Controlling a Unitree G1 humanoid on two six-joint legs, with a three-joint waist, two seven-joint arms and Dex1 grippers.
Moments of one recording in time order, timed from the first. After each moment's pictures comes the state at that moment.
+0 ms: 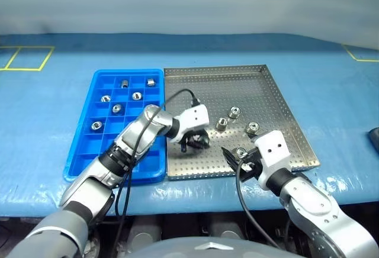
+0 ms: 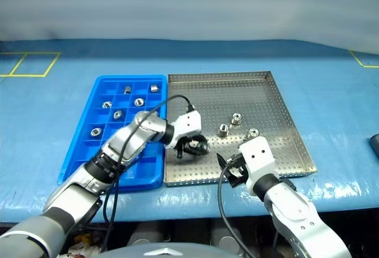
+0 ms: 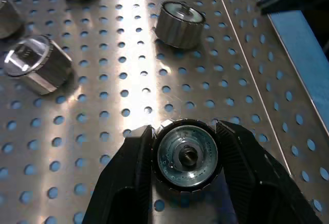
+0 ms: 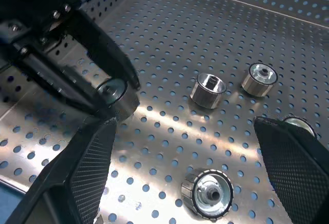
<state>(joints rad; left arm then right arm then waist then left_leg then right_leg) -0.66 0.33 -0.43 0.00 -0.09 0.72 -0.98 0.22 -0.48 0.05 -1.00 0.36 0.94 0.13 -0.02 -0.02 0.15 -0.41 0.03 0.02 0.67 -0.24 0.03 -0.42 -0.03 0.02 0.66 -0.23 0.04</state>
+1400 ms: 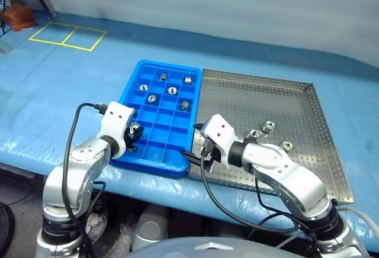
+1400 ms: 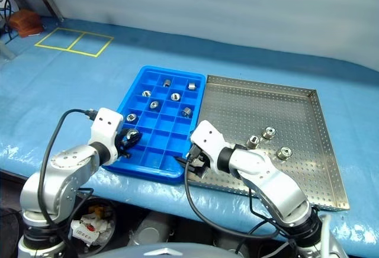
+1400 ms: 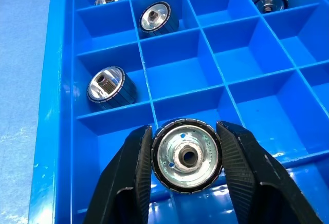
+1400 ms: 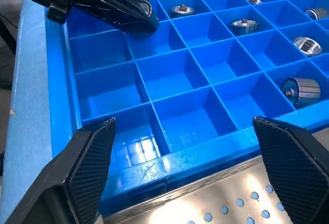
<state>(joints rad) -0.16 0.39 0.06 -0.68 -0.16 1.28 -0.34 -0.20 -0.50 0.35 -0.69 0.34 0.89 0.45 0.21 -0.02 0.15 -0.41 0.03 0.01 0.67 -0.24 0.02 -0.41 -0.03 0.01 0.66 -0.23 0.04</state>
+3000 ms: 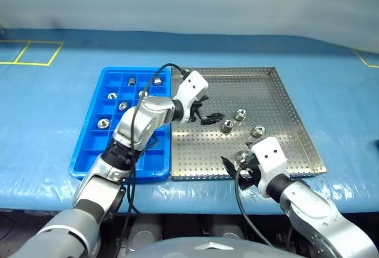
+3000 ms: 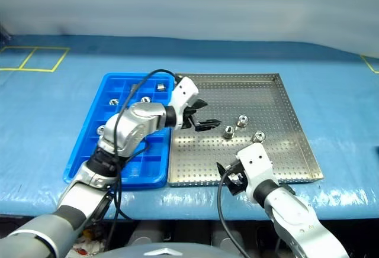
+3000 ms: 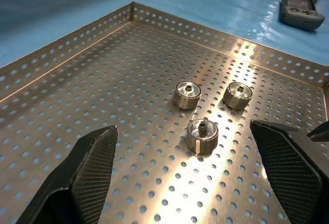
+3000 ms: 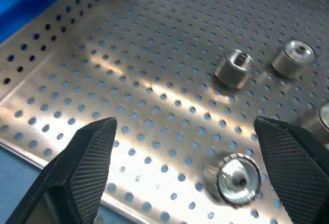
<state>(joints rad) -0.74 0.21 -0.37 0.07 -0.27 0.78 -0.66 0.35 -0.47 0.03 -1.01 0.32 0.96 0.15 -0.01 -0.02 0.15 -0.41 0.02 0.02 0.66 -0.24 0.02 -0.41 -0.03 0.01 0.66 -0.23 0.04</state>
